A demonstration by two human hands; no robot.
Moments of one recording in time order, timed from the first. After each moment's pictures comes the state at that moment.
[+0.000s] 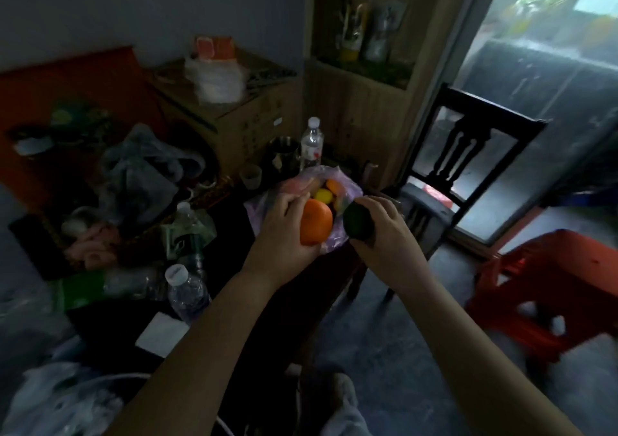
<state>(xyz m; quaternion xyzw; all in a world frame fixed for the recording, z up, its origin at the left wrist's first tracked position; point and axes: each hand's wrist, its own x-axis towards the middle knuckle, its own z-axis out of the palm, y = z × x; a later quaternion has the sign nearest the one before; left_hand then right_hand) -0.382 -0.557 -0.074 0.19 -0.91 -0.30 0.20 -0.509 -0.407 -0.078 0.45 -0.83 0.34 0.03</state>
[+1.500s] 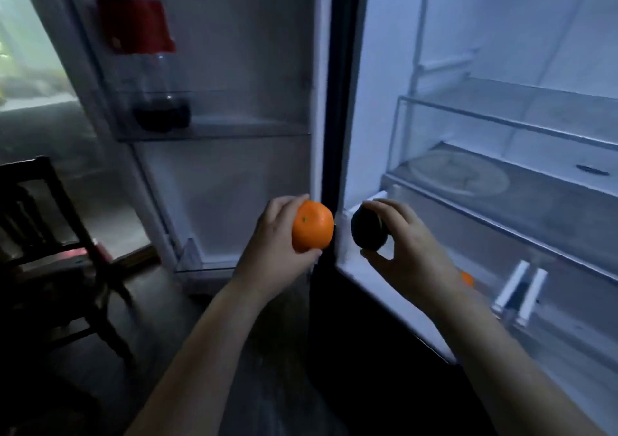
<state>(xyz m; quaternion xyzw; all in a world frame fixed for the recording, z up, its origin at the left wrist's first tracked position) -0.191 0.025 0.032 -0.44 -0.81 -0.40 0.03 -0.048 0.186 0.034 -0.11 -0.92 0.19 0.31</state>
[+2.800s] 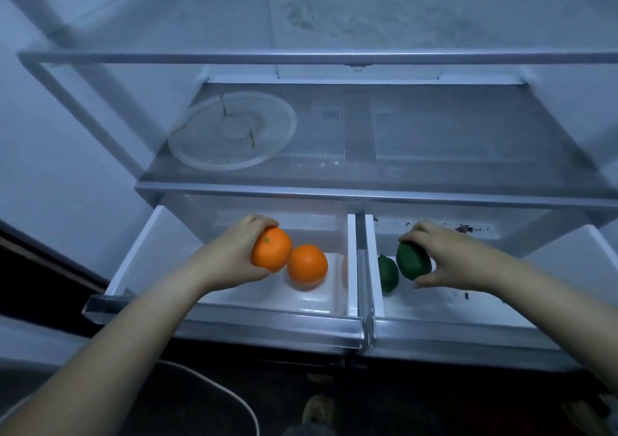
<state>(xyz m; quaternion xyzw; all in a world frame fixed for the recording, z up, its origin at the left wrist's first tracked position) -0.187 0.365 -0.062 -0.75 -0.61 -0.08 -0.23 0.168 0.408 -0.067 -0.49 -0.85 0.20 -0.06</state>
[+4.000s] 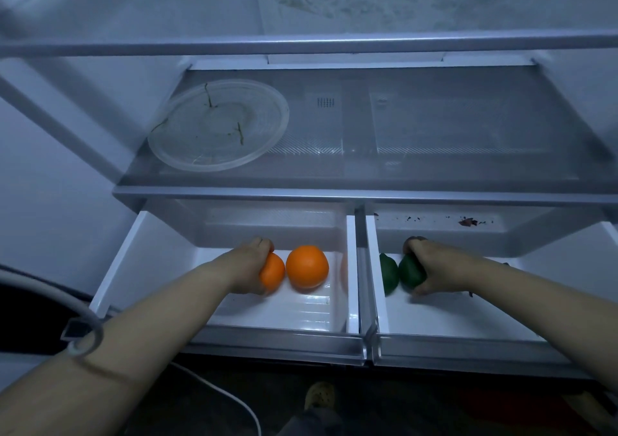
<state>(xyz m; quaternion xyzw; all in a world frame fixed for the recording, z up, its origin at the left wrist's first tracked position) -0.184 0.407 -0.134 -0.73 -0.62 0.16 -0.25 0.178 0.442 -0.143 -0.53 -0.80 0.24 -0.17</state>
